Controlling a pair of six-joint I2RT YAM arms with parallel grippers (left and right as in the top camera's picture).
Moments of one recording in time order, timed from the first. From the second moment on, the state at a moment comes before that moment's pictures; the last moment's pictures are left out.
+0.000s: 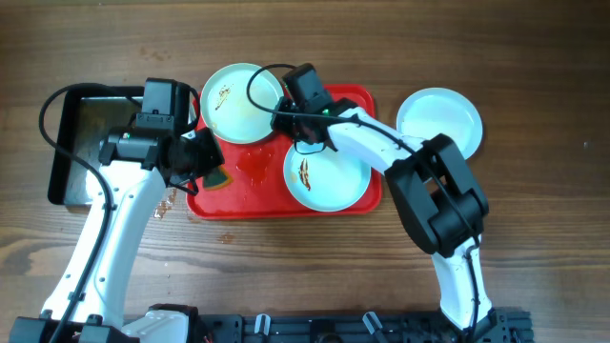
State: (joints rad) left arm -0.12 1.40 1.16 -1.01 0.08 -0.50; right arm 0.61 2.21 1.52 -0.25 -0.22 0.98
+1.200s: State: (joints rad) left arm -0.12 1.44 1.16 -1.01 0.05 -0.48; right arm 0.71 2.21 1.63 -0.72 -0.26 0.49
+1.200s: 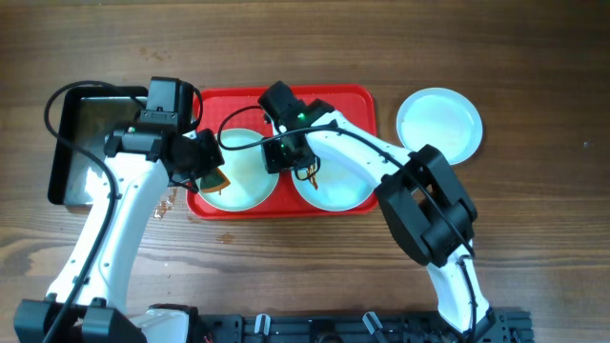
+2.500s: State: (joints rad) left arm -0.13 1.85 1.21 -0.86 -0.36 -0.49; right arm 0.70 2.21 1.63 -0.73 -0.29 0.51
